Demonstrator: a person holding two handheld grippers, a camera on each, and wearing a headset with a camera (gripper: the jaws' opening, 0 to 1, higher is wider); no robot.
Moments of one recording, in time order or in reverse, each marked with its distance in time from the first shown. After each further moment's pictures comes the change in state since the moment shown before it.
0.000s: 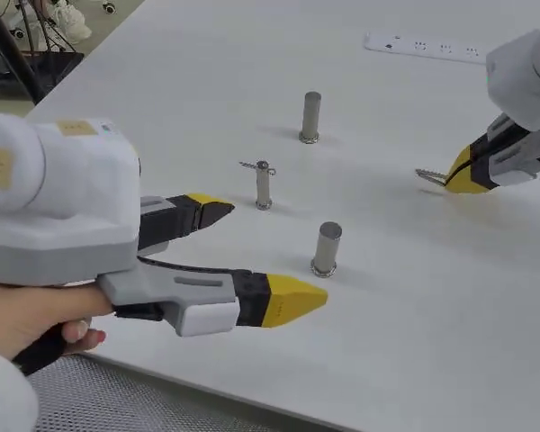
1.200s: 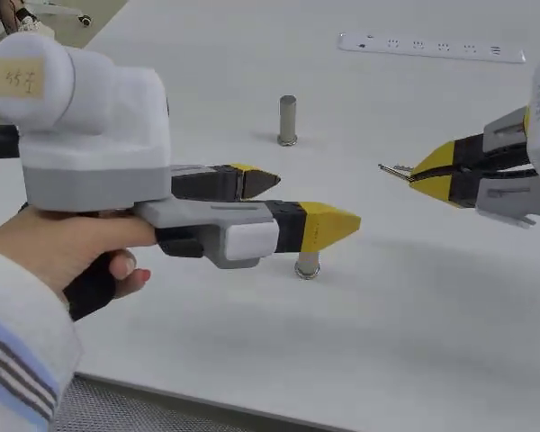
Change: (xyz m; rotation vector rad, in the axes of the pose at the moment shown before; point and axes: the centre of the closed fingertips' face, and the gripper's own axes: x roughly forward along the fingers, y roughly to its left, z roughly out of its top) left arm 0.035 -0.017 0.050 -0.089 -0.053 -0.121; right arm -0.056 0.069 0.073 -0.164 -0.228 -0.306
